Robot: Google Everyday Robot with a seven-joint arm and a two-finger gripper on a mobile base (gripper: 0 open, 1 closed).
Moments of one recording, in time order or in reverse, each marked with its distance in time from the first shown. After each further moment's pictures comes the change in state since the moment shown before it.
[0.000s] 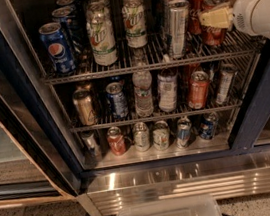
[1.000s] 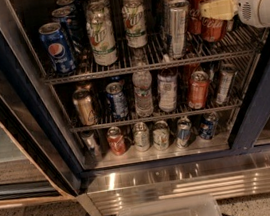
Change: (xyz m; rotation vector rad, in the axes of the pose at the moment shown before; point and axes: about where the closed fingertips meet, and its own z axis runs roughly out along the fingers) arm -0.016 -0.004 -0.012 -0.038 0.000 0.105
